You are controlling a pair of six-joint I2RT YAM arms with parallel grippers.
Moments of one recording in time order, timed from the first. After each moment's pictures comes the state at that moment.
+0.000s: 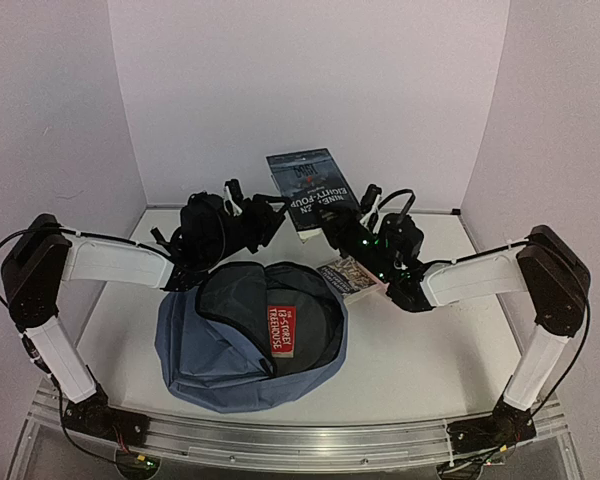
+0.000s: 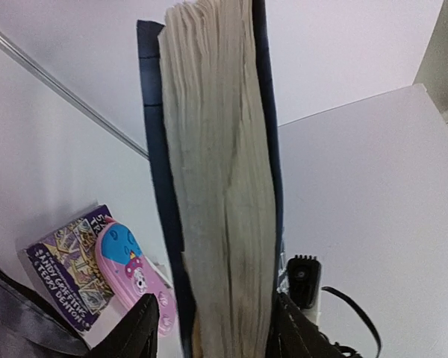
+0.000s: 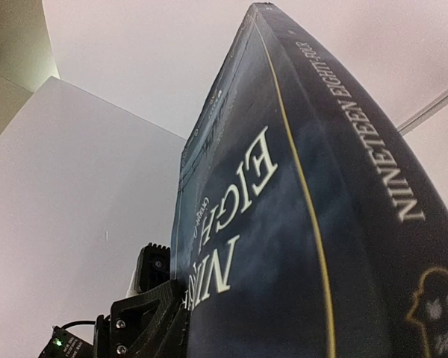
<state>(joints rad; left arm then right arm) -0.78 1.70 1.02 0.69 0.03 -1.21 0.79 1.78 0.97 0.95 0.06 1.08</state>
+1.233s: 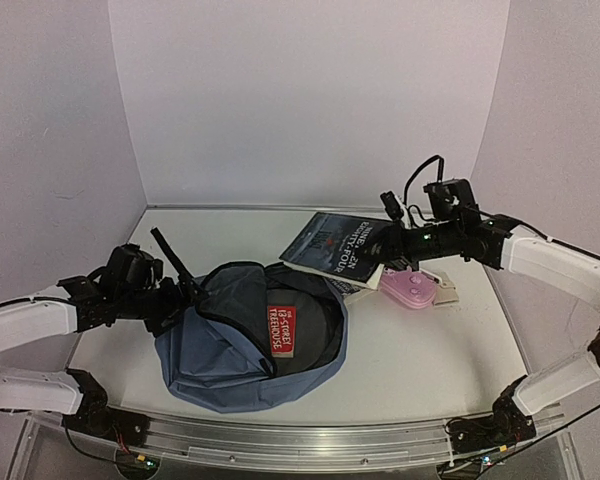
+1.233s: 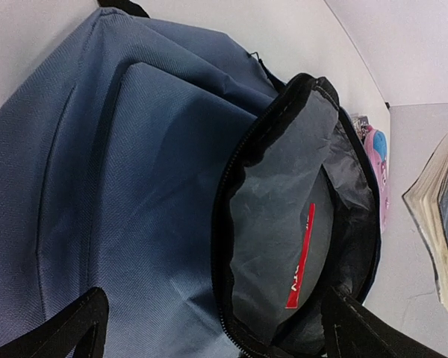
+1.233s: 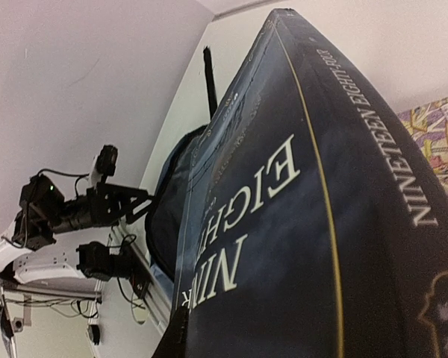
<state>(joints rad) -0.60 1.00 0.55 -0.30 0.11 -1.06 0.56 1.37 1.09 -0.31 -0.59 0.61</state>
